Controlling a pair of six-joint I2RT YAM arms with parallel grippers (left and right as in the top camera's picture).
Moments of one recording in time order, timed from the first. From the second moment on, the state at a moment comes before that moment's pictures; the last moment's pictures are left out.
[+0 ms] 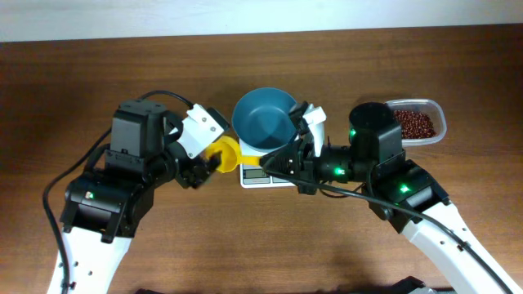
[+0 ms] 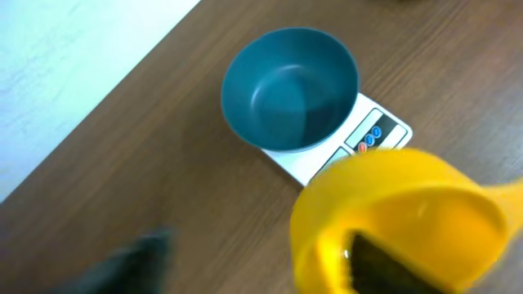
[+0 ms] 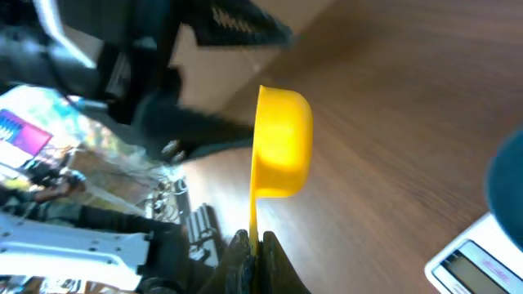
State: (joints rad) left arm -0.29 1.15 1.30 -0.92 0.18 0.55; right arm 0.45 1.18 1.00 -0.28 -0.86 0.31
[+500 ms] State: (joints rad) left arm -0.29 1.02 1.30 -0.92 0.17 0.40; right arm 0.45 0.91 1.00 -0.56 -0.45 0.25
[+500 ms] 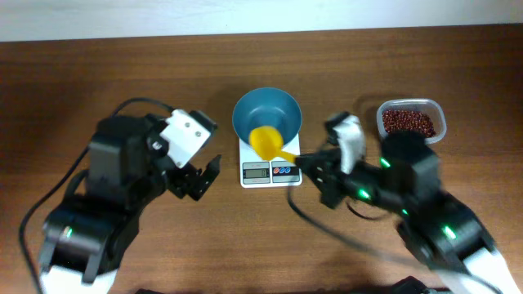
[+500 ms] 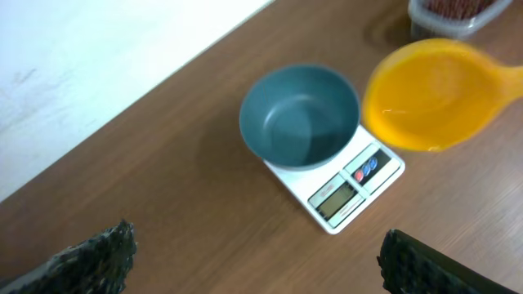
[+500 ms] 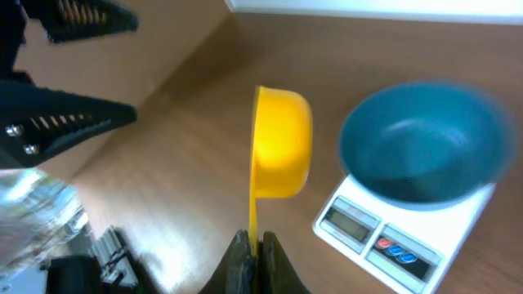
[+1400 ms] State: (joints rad) left arm -0.30 1.33 1.30 -1.26 0.26 0.63; right arm 0.45 0.56 1.00 -1.03 0.12 0.34
